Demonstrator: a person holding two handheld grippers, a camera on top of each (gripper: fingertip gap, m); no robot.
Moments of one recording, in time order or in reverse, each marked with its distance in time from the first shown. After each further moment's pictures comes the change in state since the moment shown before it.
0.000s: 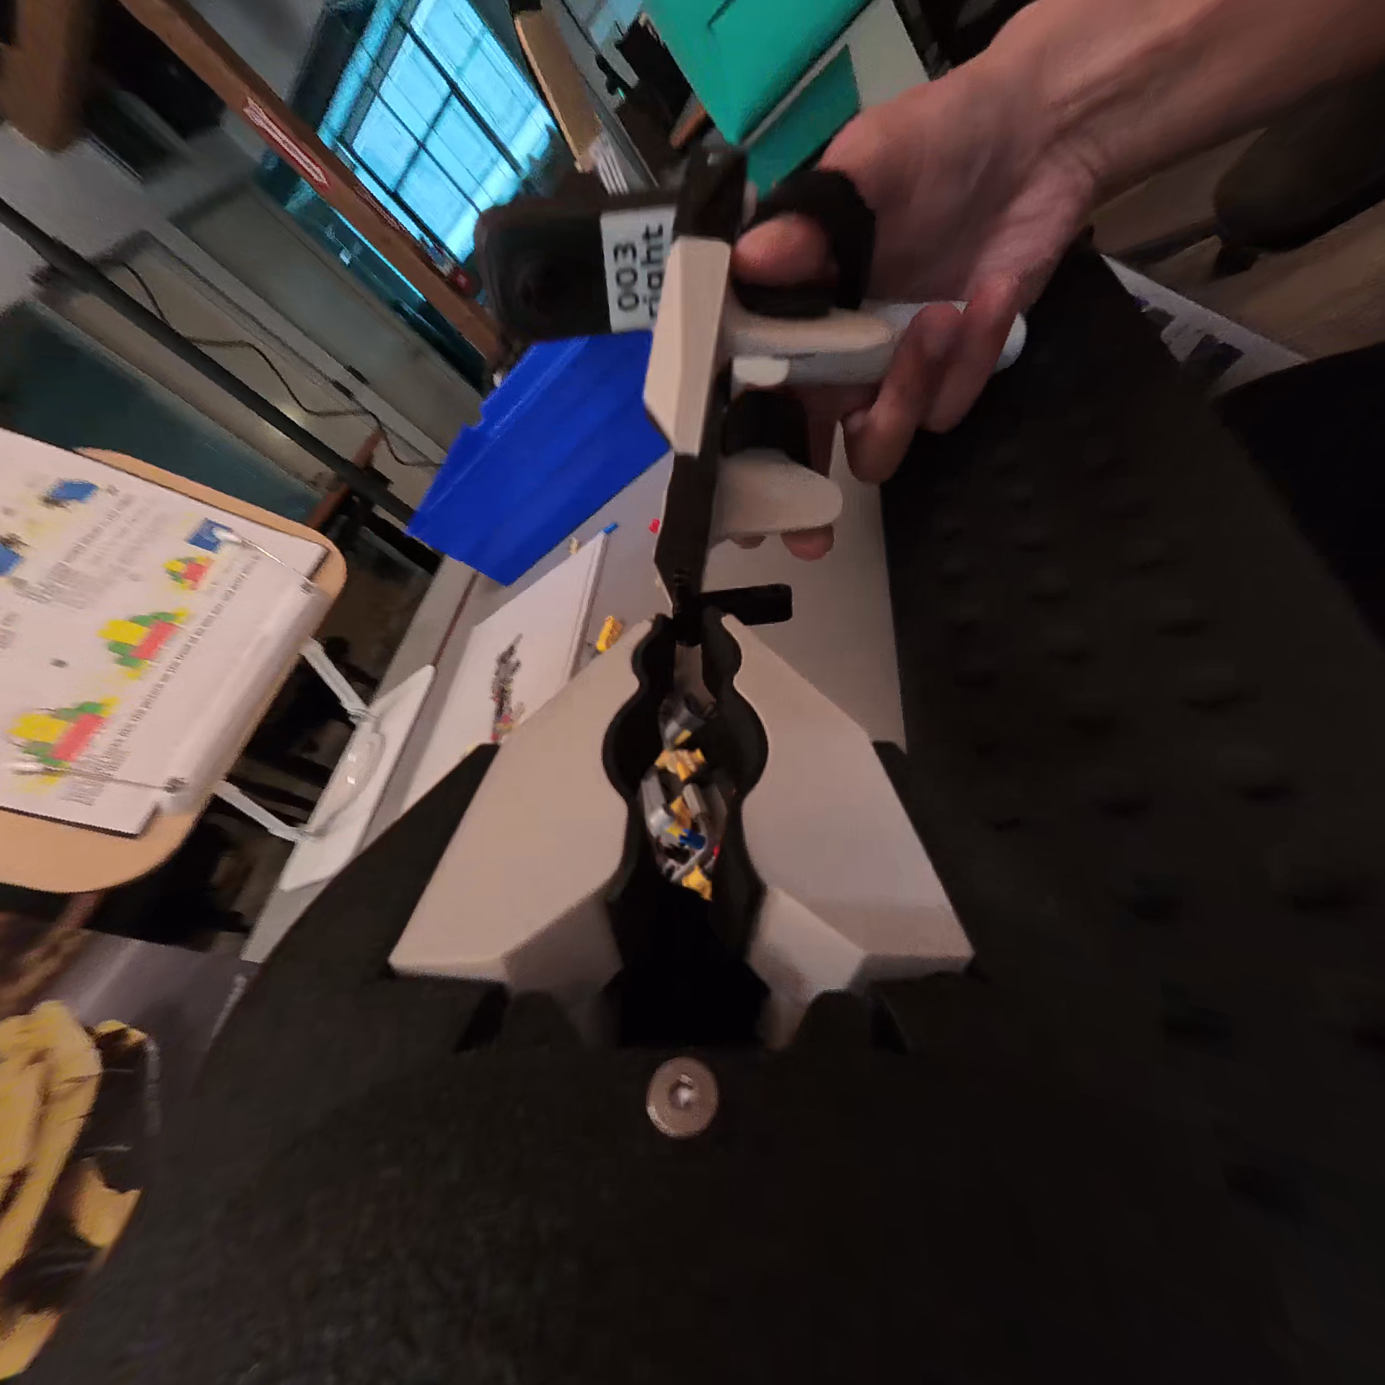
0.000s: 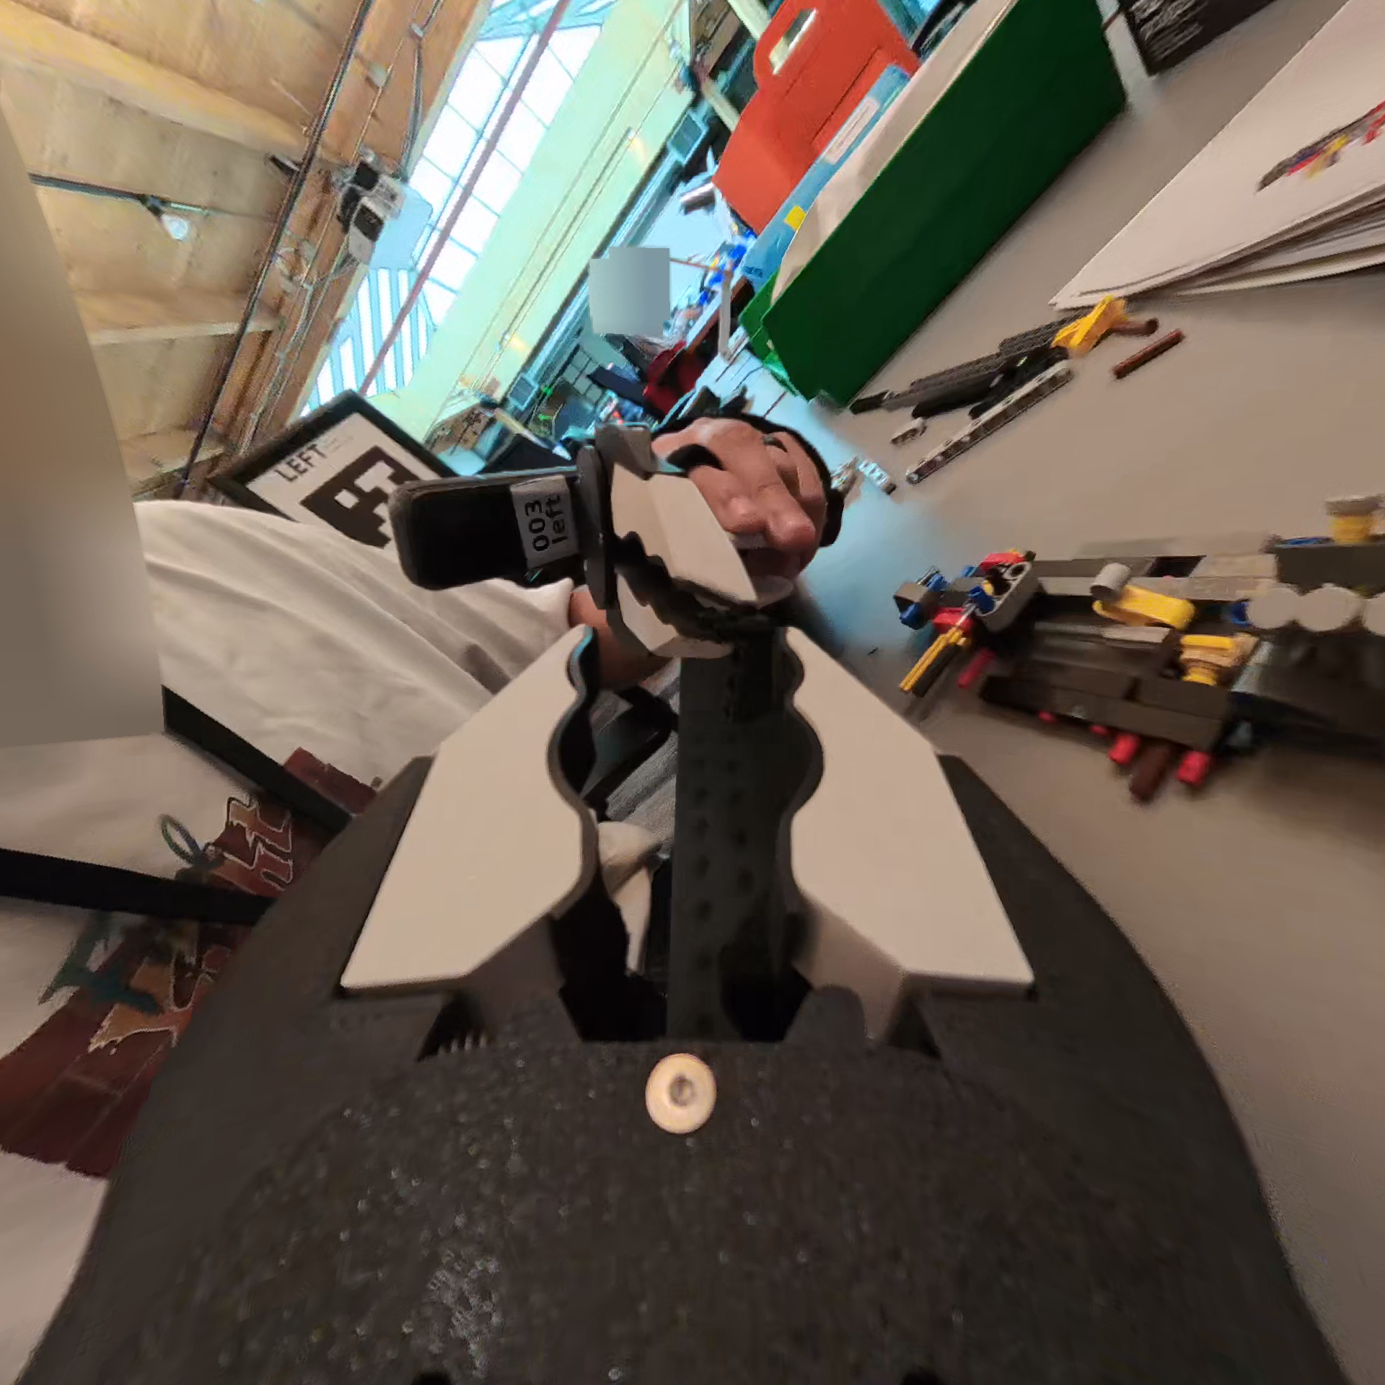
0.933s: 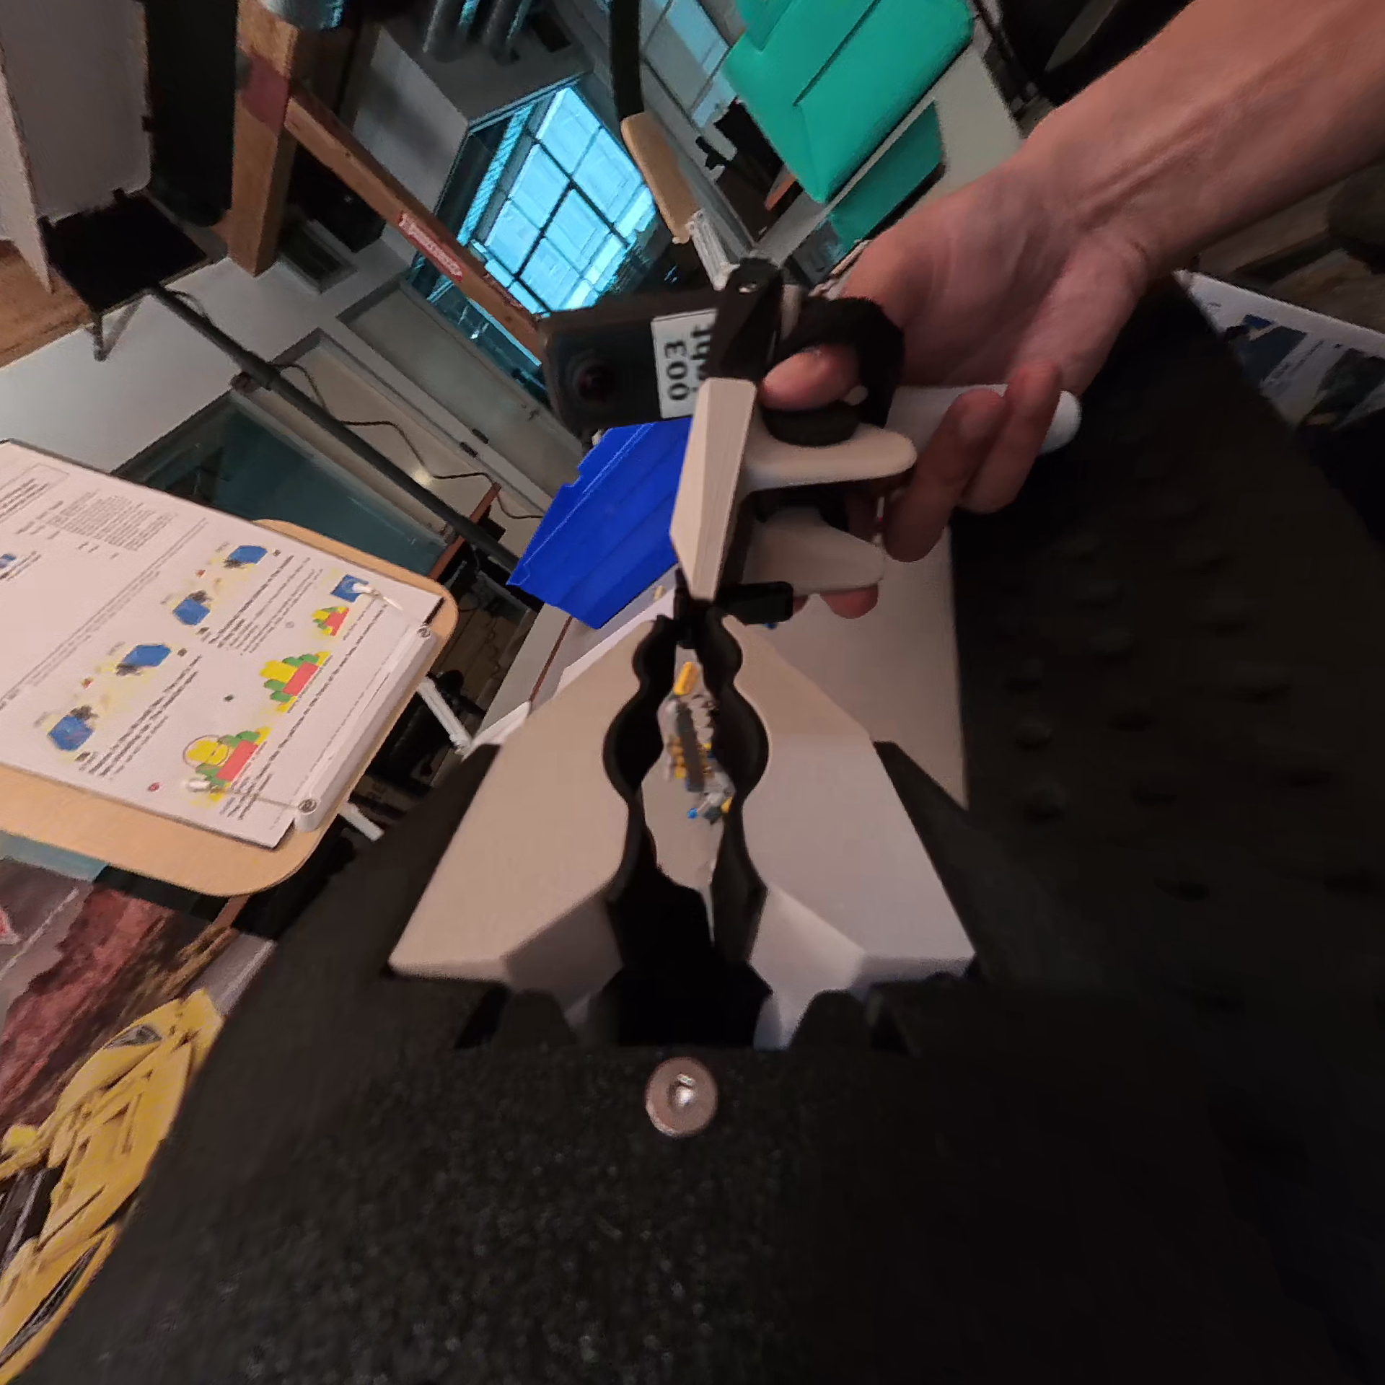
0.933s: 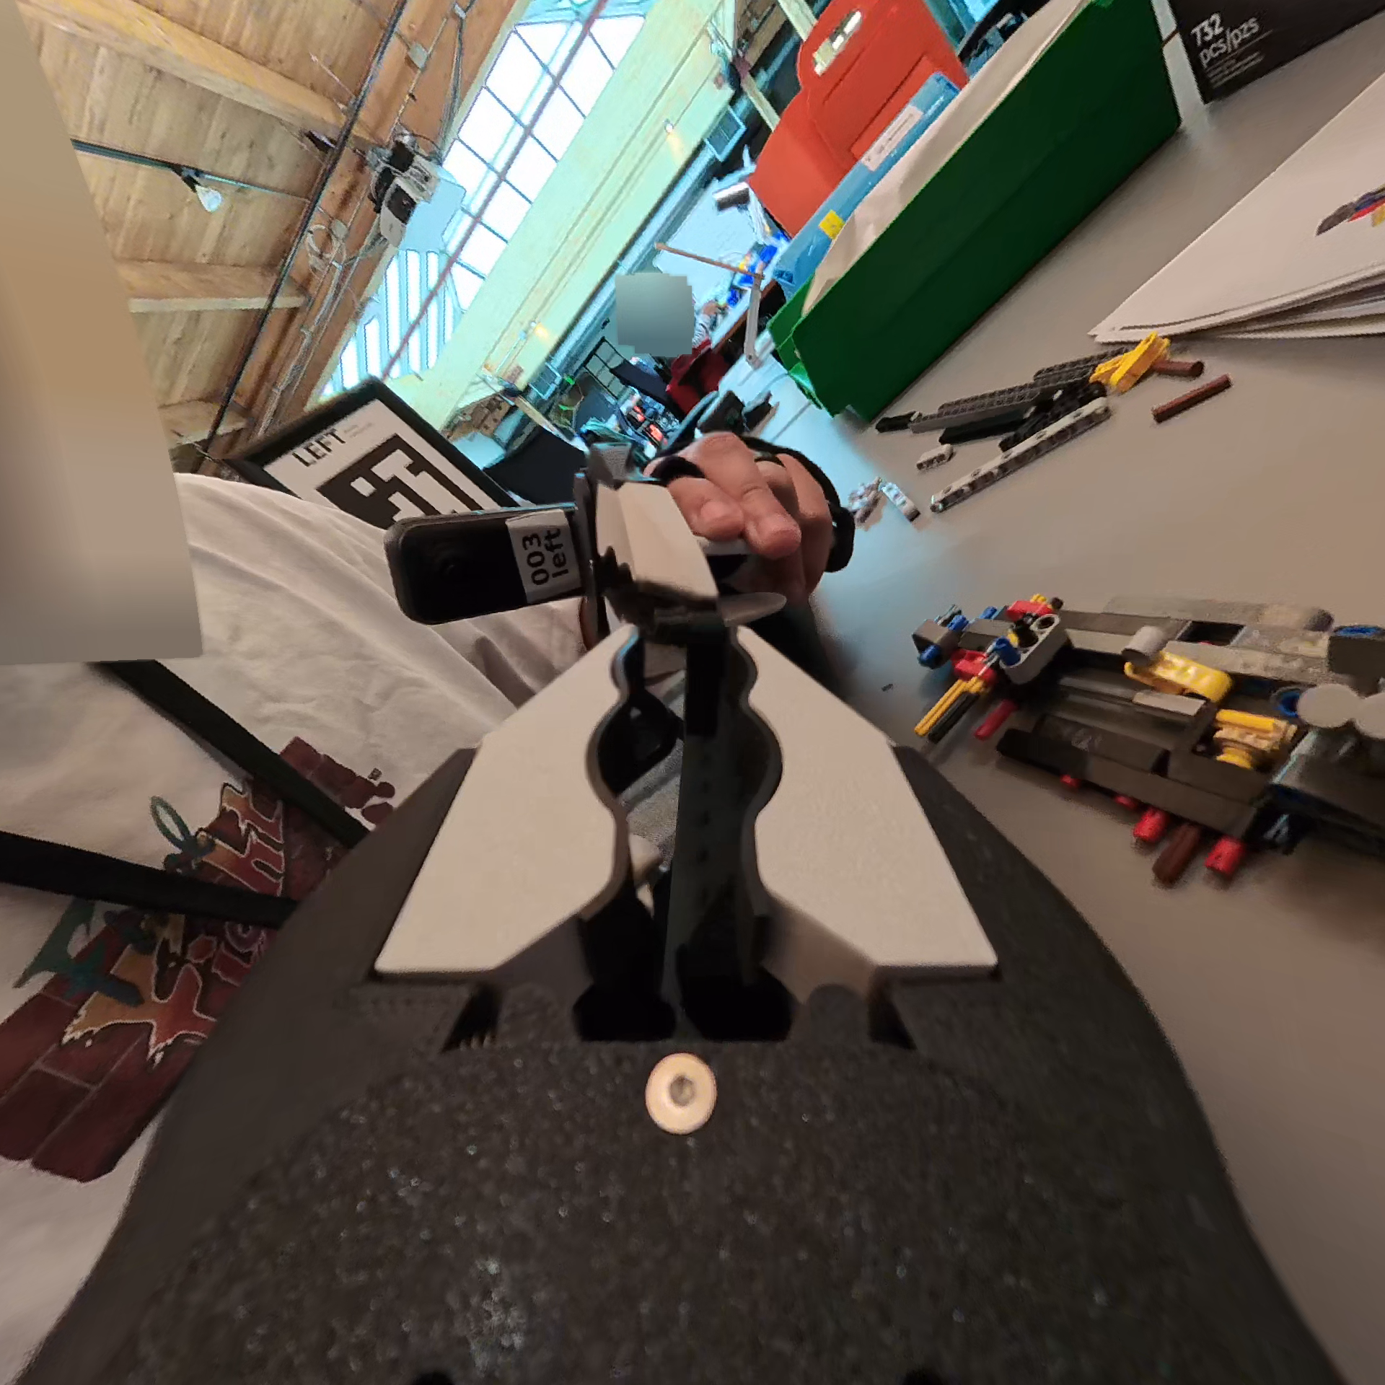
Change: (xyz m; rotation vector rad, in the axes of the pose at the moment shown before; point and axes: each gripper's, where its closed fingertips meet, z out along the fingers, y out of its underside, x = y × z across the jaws) left arm -0.016 -0.017 0.000 0.048 -0.144 0.057; right arm -0.005 -0.007 0.011 0.000 -0.040 -0.044
